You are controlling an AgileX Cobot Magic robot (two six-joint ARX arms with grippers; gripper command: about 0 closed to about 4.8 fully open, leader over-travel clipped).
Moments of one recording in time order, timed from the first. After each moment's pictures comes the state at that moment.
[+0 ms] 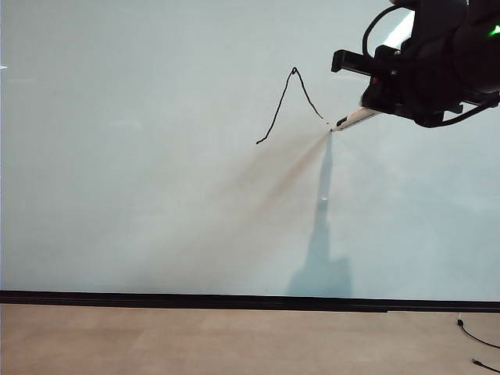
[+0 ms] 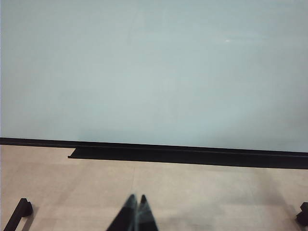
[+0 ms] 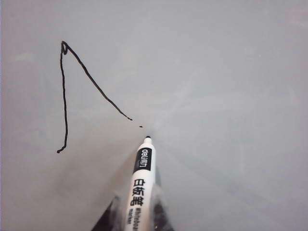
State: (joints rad) left arm 0.00 0.00 0.00 -0.13 0.02 -0.01; right arm 0.54 1.36 0.43 1.00 0.29 0.18
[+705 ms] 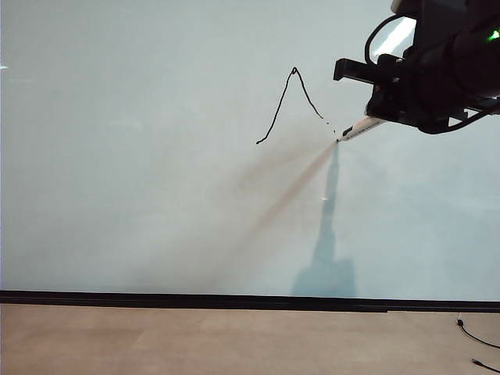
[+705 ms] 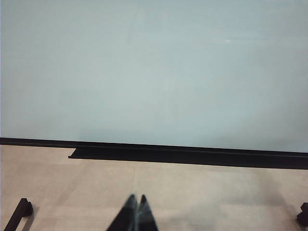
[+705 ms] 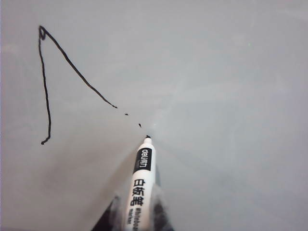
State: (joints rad) left arm 0.00 0.00 0.00 -0.13 0.02 -0.01; right arm 0.54 1.36 0.43 0.95 0.33 0.20
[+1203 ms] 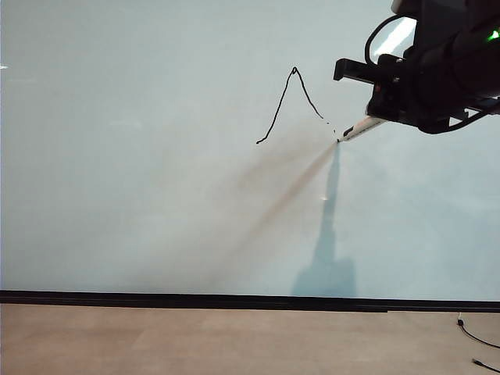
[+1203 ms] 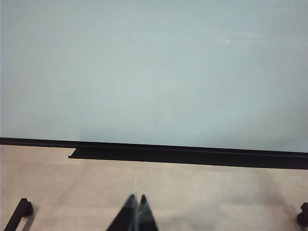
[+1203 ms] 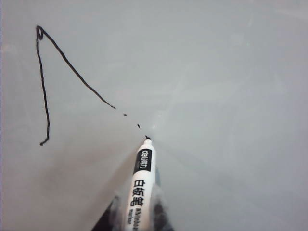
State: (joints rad) left arm 0.00 0.00 0.00 -0.13 0.02 -0.01; right arm 0.54 1.36 0.43 0.96 0.34 0.20
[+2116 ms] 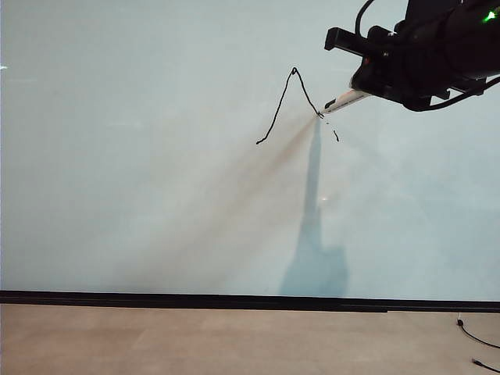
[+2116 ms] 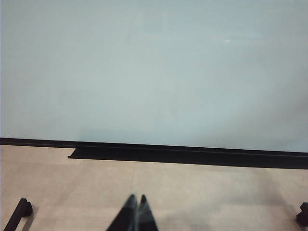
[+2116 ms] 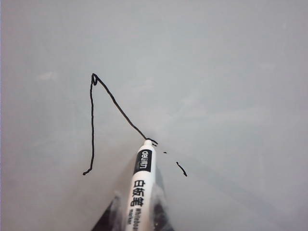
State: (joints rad) left arm 0.00 0.00 0.00 -0.13 0.02 -0.01; right arm 0.54 1.36 0.46 1.03 0.24 0.19
